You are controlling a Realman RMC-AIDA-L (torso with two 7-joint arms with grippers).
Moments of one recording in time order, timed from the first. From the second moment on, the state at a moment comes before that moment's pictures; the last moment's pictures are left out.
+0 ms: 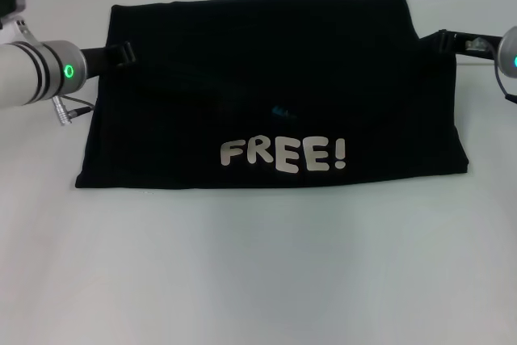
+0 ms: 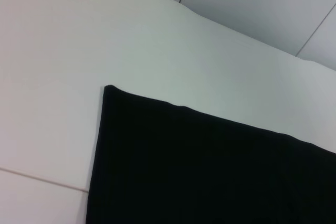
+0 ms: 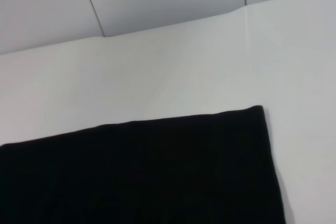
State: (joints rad) left arm -0.89 -2.09 0.61 0.51 2.43 0.51 -2.45; right arm 0.89 2.02 -0.81 -0.45 -2.21 -0.47 2.22
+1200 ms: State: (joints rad) left arm -0.91 -2.10 0.75 0.49 2.41 0.45 -2.44; right arm 0.94 2.01 -0.97 -0.41 -2.22 -0.34 2.20
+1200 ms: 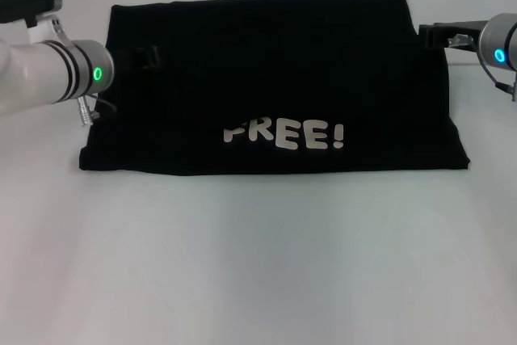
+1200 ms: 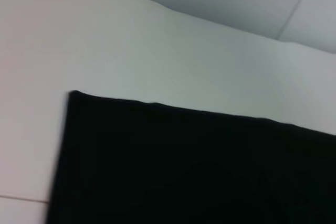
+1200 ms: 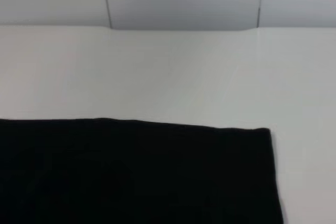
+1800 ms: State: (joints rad) left arm -0.80 -2.01 0.53 0.75 2.50 1.23 -2.59; right arm 0.86 1.92 -0.95 -0.62 -2.22 -0.85 2.51
